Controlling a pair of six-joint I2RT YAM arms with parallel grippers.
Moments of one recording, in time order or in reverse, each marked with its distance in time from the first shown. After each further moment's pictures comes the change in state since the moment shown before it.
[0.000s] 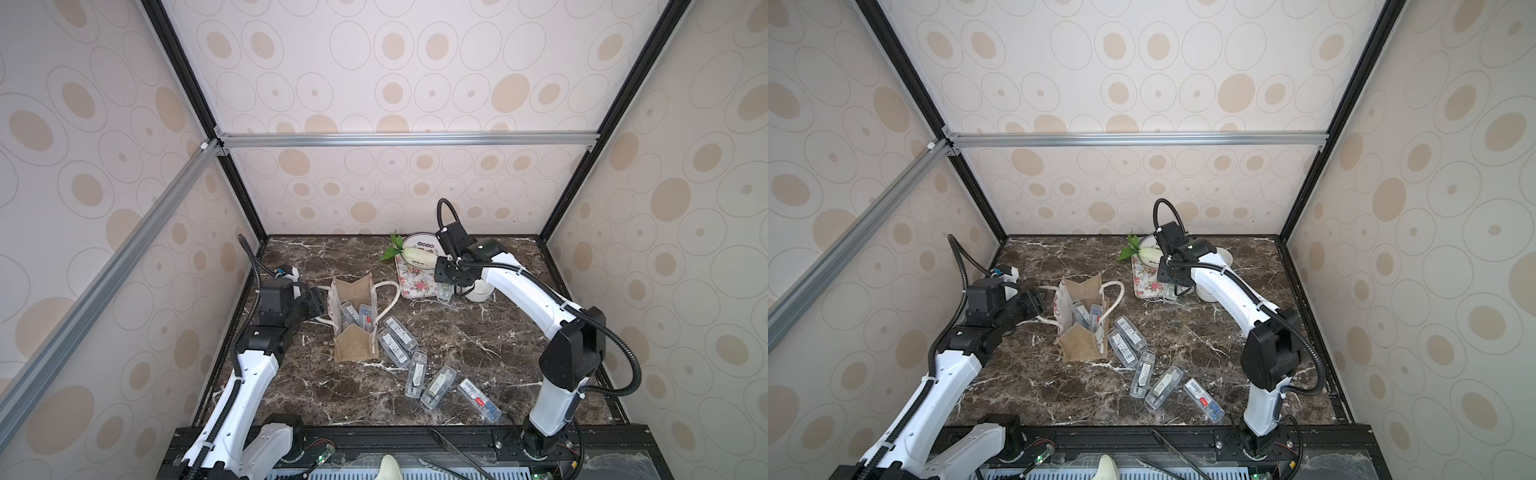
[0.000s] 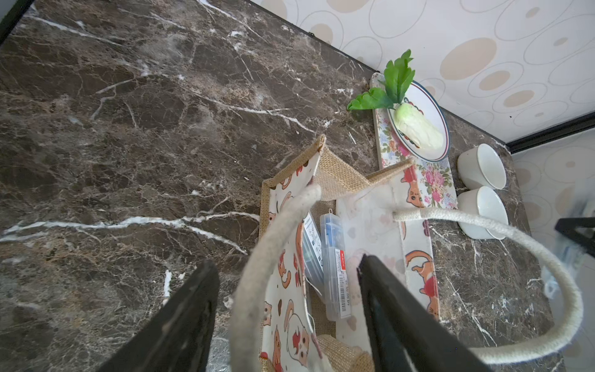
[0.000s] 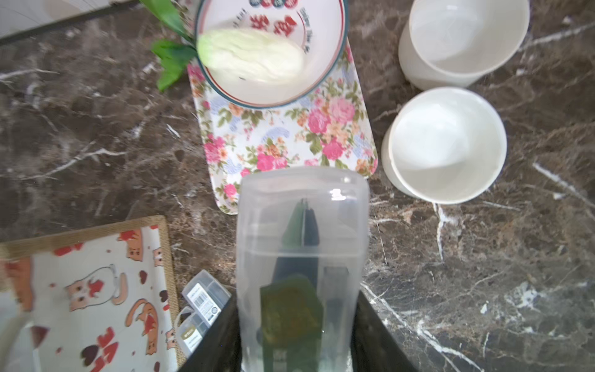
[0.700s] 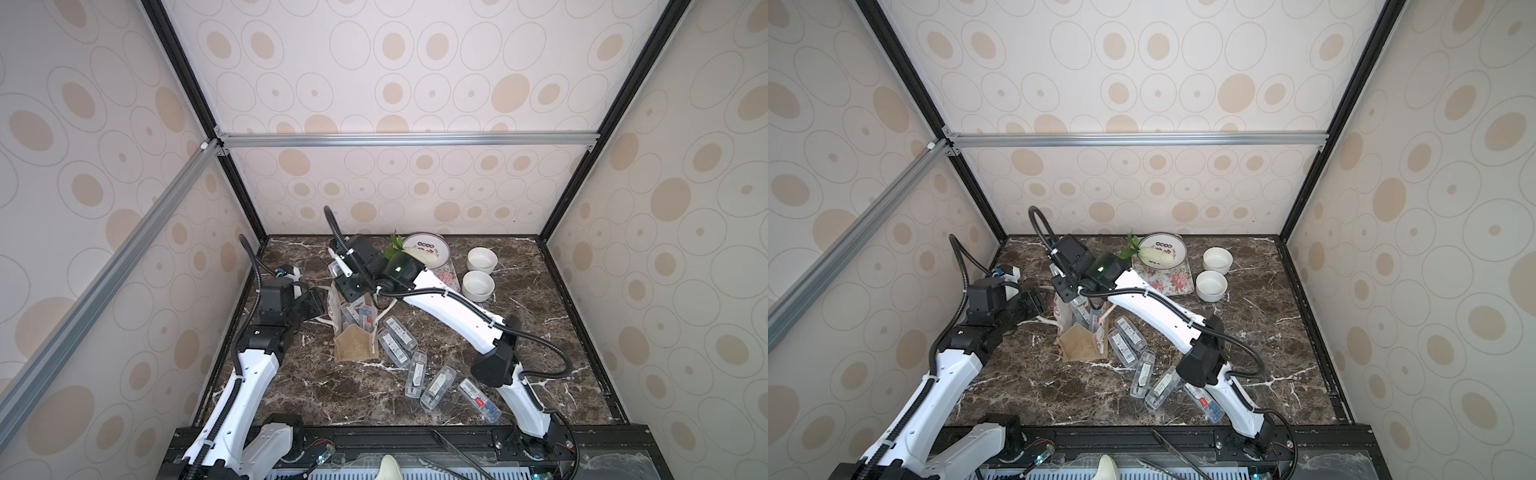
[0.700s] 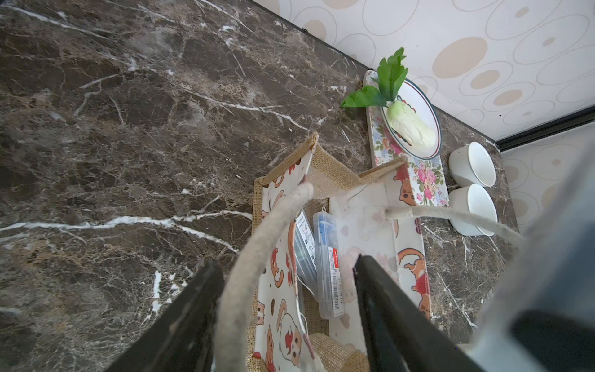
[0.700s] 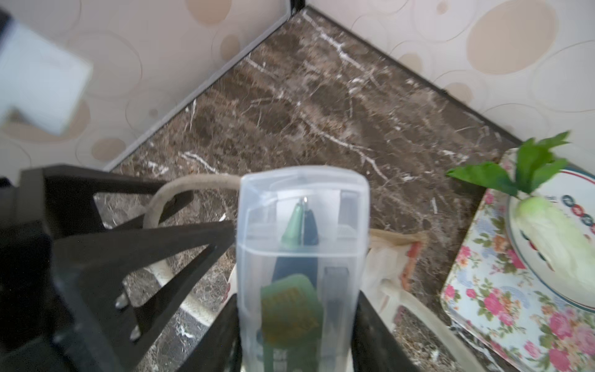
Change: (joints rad) left arm -0.001 0.008 0.000 0.008 0.024 -0.013; right arm 0.480 0.479 0.732 -0.033 -0.053 -0.430
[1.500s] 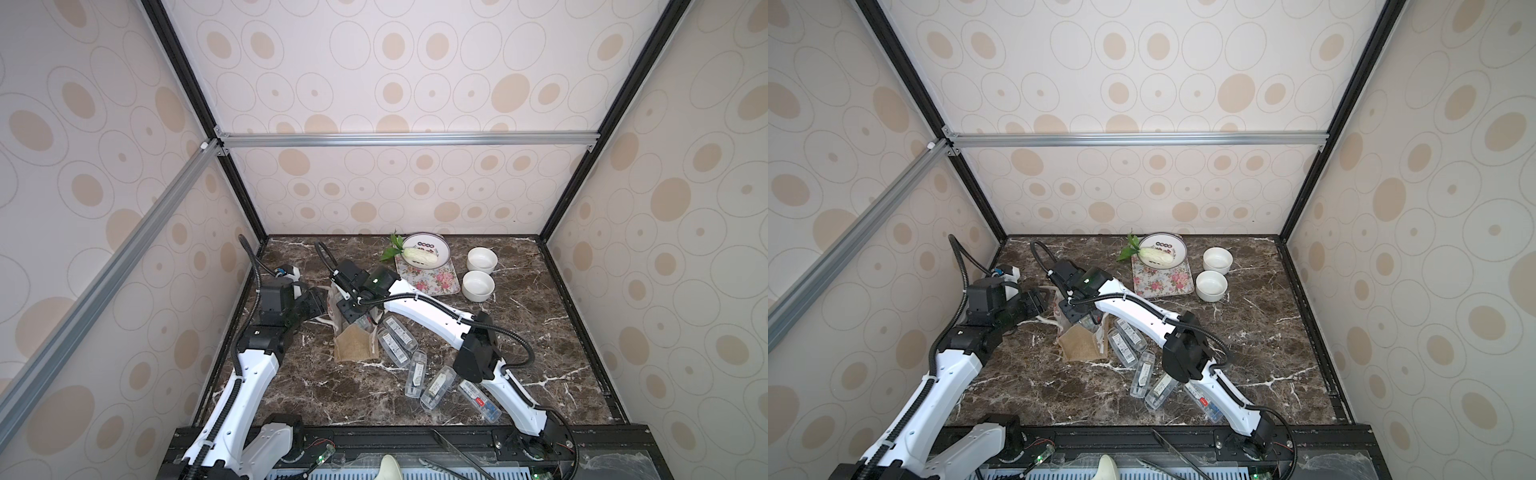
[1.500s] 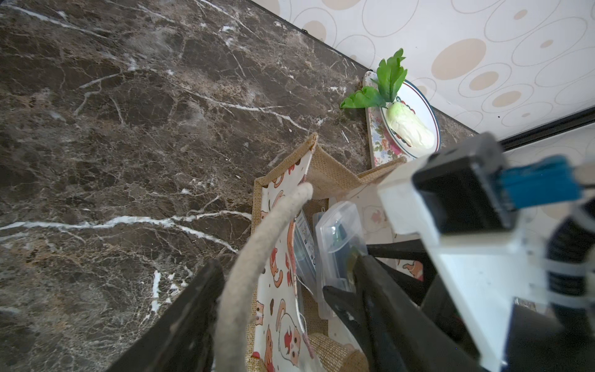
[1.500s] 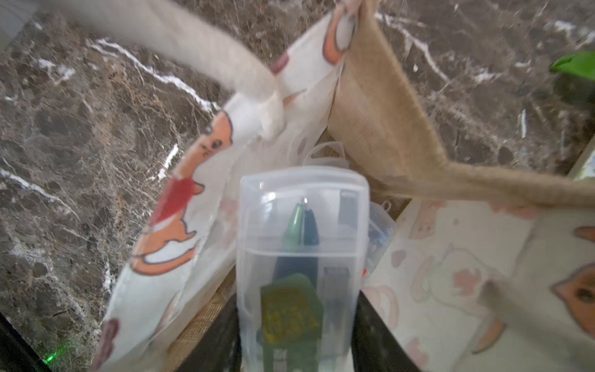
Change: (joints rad) left arm 0.000 -0.002 0.000 0.000 0.000 -0.006; right arm -0.023 0.144 -0.053 -0.083 -0.065 0.064
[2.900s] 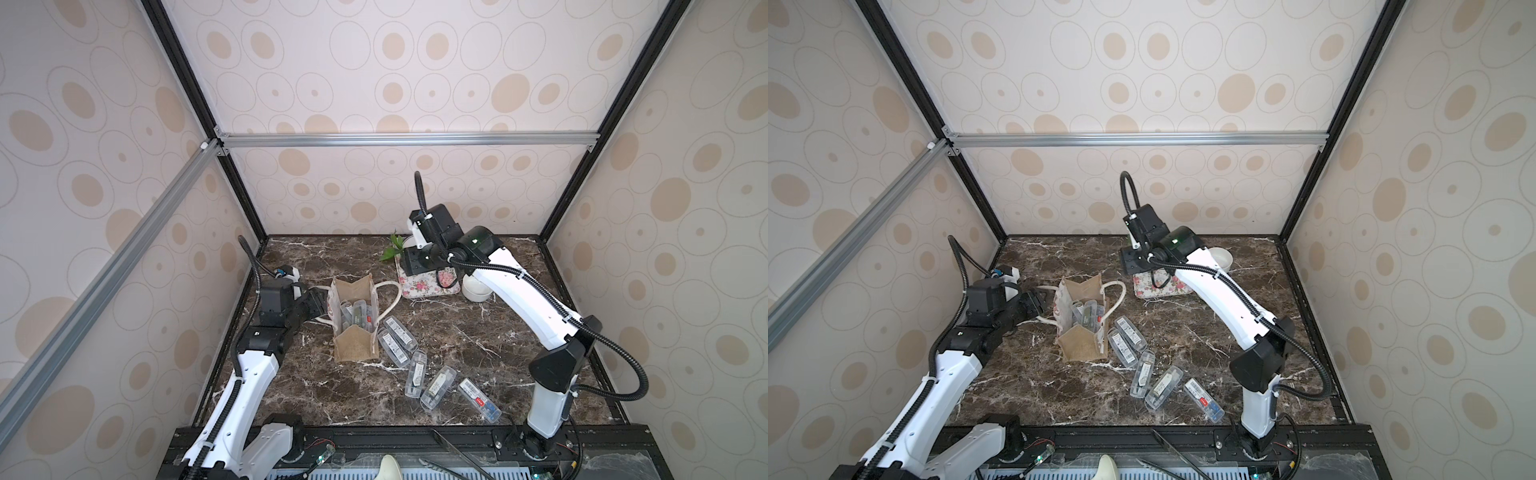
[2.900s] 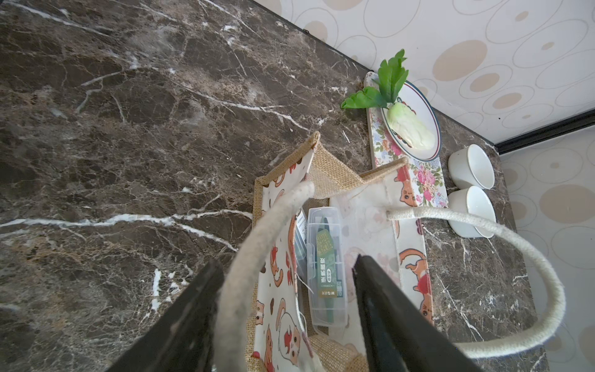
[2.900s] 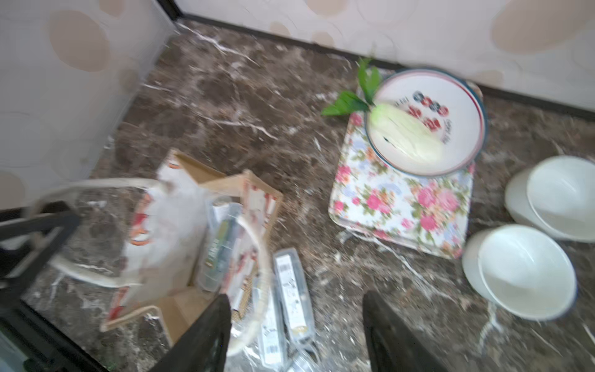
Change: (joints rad) left arm 0.000 -0.006 -0.006 0.000 -0.005 -0.007; right arm -0.324 -0.601 -0.457 0.061 0.004 0.088
